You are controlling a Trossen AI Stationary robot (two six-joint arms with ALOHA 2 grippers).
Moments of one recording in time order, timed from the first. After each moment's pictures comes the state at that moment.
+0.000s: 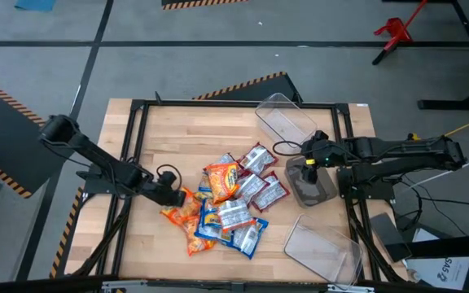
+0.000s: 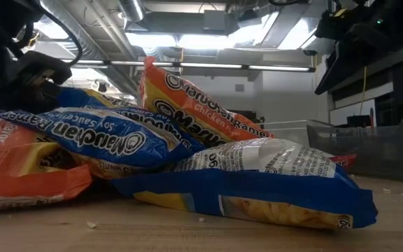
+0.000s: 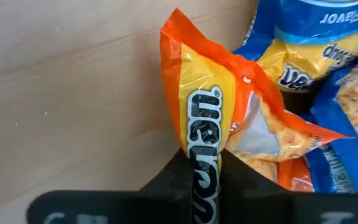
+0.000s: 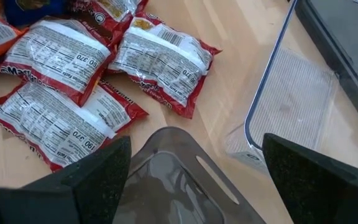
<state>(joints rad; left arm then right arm) -0.45 1.11 0.32 -0.16 -0.20 -1.73 -0.01 0.89 0.70 -0.70 0.28 0.18</state>
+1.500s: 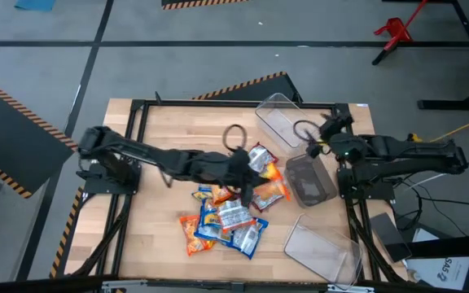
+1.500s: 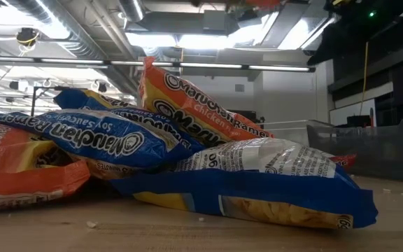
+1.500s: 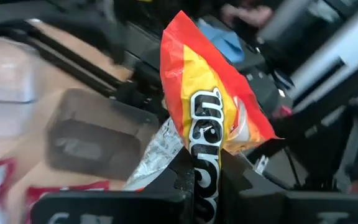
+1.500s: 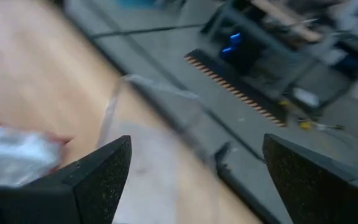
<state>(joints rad) -0.20 1.68 1.43 0.02 -0.24 -0.62 -0.01 0.71 0.70 -0.59 0.90 0.11</state>
